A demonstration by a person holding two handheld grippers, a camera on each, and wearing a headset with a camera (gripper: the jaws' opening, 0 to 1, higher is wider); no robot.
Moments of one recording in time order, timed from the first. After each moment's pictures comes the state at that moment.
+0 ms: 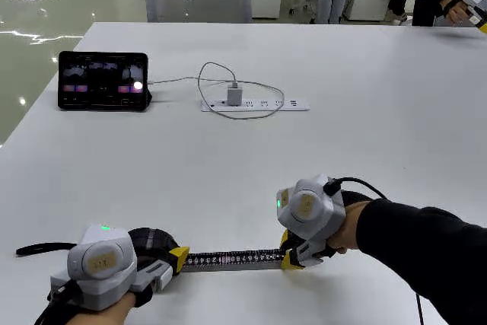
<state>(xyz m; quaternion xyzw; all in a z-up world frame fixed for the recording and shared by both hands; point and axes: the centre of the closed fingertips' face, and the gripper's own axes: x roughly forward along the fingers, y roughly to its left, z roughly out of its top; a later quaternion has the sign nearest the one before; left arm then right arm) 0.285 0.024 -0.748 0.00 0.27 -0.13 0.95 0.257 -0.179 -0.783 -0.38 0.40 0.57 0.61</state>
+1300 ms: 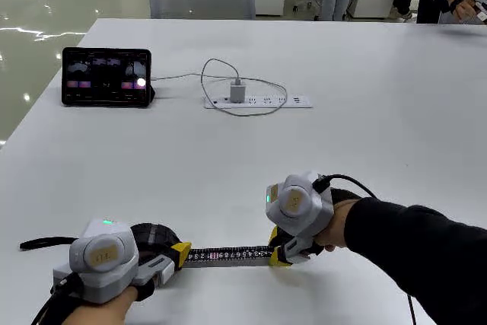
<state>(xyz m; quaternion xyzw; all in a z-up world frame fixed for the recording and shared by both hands) 0.285 0.025 -0.749 0.00 0.27 -0.13 0.95 0.257 -0.157 -0.783 -0.37 0.39 0.57 0.62</state>
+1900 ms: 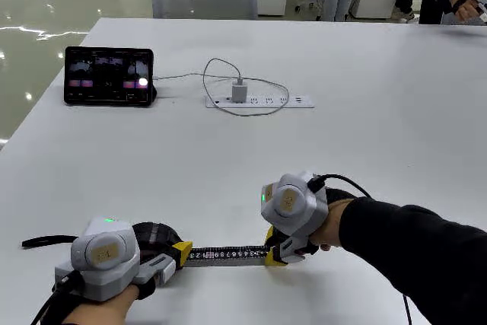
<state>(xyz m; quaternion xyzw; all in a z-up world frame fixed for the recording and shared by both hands) 0.285 0.025 -0.749 -0.01 0.28 -0.13 0.95 0.258 -0.148 -0.783 -0.37 0.39 0.57 0.62</state>
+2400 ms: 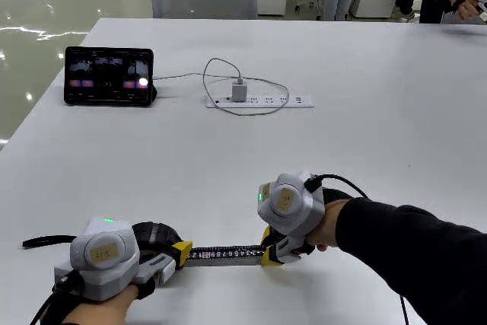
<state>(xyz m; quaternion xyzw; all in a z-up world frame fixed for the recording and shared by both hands) 0.285 0.025 -0.748 -0.01 0.27 -0.14 0.95 0.258 -0.140 -0.782 -0.35 0.39 0.57 0.63</state>
